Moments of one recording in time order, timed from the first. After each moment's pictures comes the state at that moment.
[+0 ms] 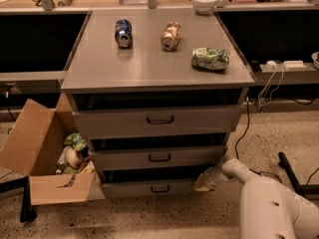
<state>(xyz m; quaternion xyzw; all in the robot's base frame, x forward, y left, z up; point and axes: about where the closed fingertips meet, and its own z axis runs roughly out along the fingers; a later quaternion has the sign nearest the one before) 0.632 -0.227 0.184 -0.63 0.73 0.14 0.23</state>
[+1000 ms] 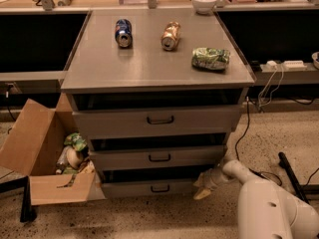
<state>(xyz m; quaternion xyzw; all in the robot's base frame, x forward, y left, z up) 0.628 -0.225 0.178 -0.63 0.72 0.16 0.23</state>
